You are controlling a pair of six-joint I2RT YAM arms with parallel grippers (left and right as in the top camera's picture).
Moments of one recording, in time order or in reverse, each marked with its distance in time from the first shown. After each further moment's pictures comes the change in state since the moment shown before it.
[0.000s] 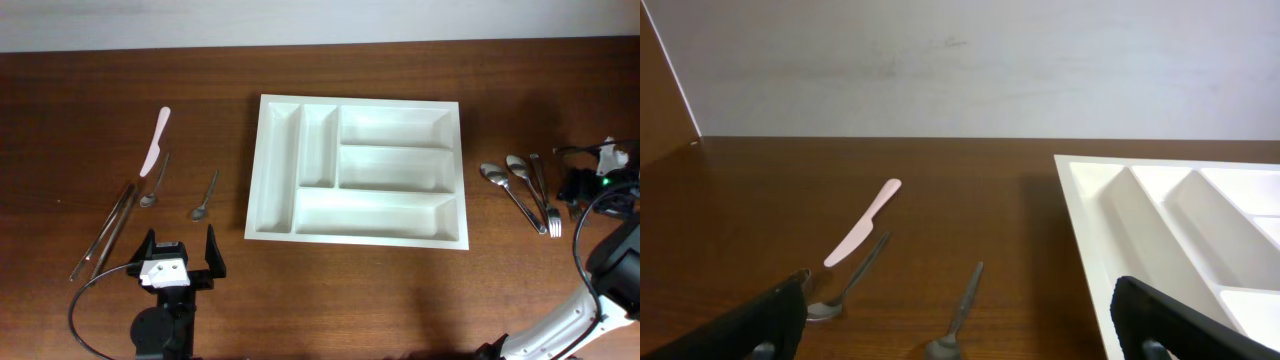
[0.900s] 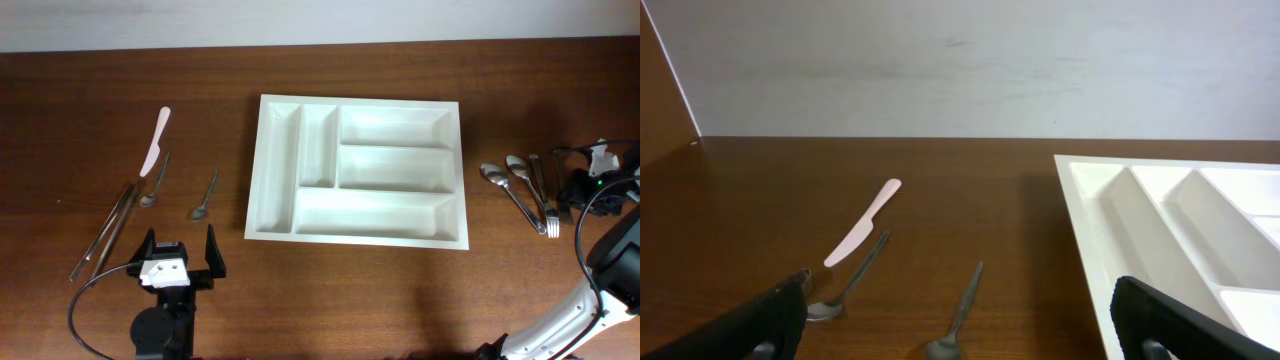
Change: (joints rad) left arm 0.000 0.000 0.000 0.000 0.000 0.000; right arm 0.000 0.028 -0.001 0.016 -0.101 -0.005
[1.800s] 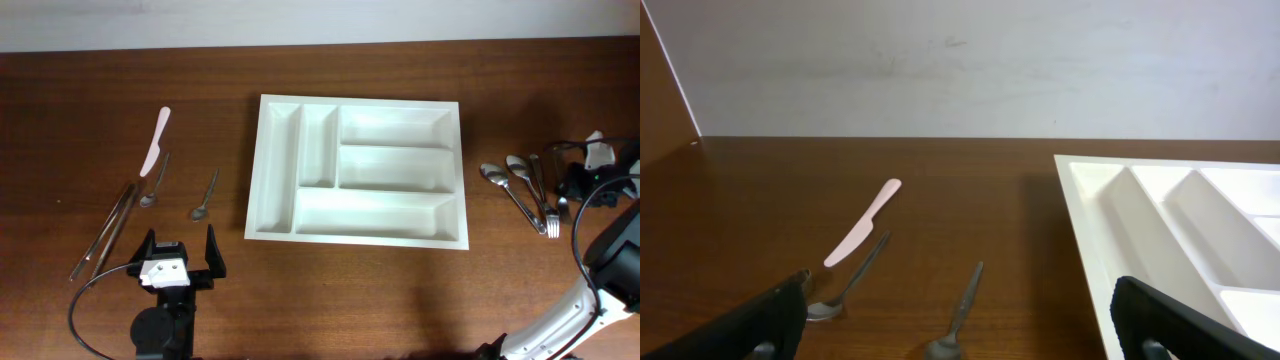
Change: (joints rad) left arm 0.000 0.000 0.000 0.000 0.000 0.000; right arm 0.034 0.000 0.000 0.047 -0.044 -0.042
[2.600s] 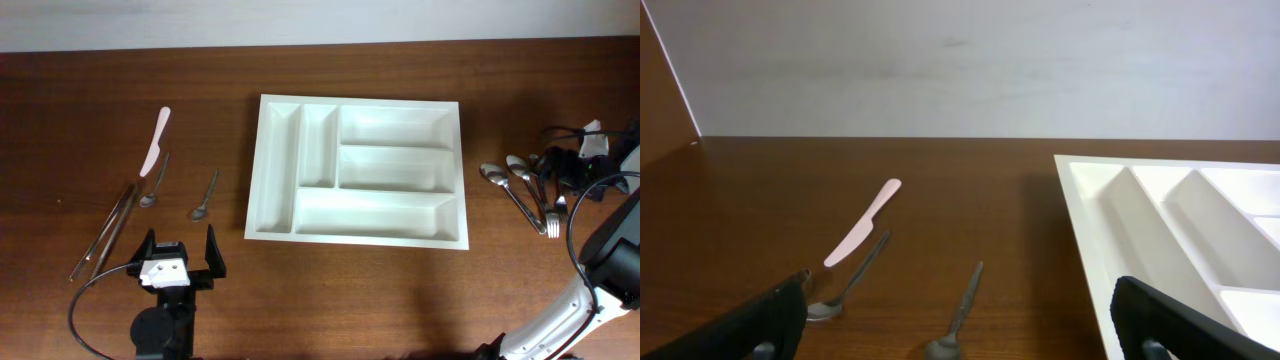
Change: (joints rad) left arm 0.000 0.000 0.000 0.000 0.000 0.000; right arm 0.029 0.001 0.000 0.066 -0.114 0.152
